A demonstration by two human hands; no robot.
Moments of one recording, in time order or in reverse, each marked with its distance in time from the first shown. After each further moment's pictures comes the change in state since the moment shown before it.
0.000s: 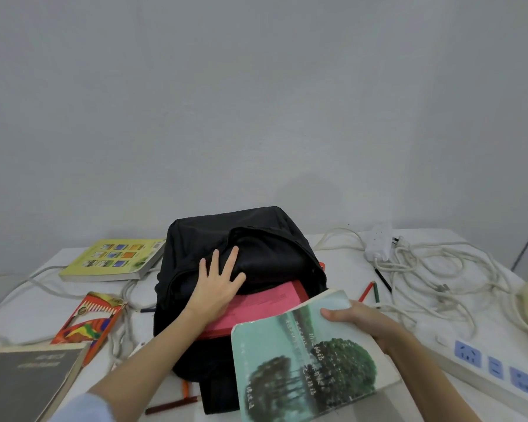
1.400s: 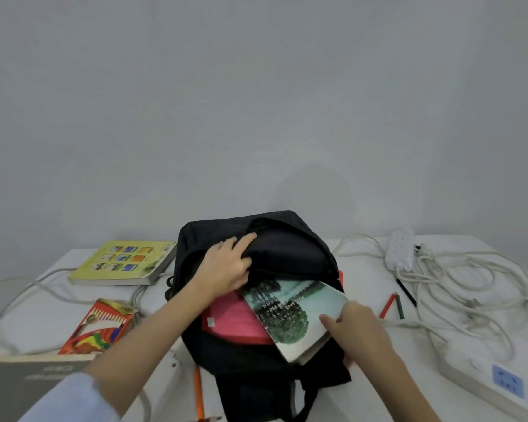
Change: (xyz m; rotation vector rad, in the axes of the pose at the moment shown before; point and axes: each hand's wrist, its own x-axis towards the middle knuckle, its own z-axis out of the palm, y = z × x) left_hand 0.037 -0.048 -0.036 -0.109 0.135 0.104; right_hand 0.004 -0.037 0.083 -0.910 0.699 0.106
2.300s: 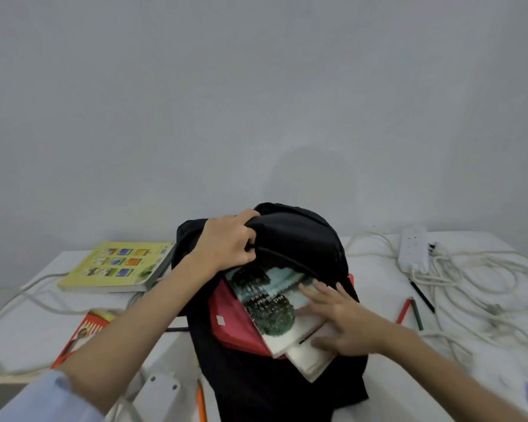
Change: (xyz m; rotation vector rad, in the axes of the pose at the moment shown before) left_hand 0.044 -0.039 -0.009 -0.219 0.179 0.002; right_hand 0.067 0.004 0.003 -0.298 -0.304 -0.804
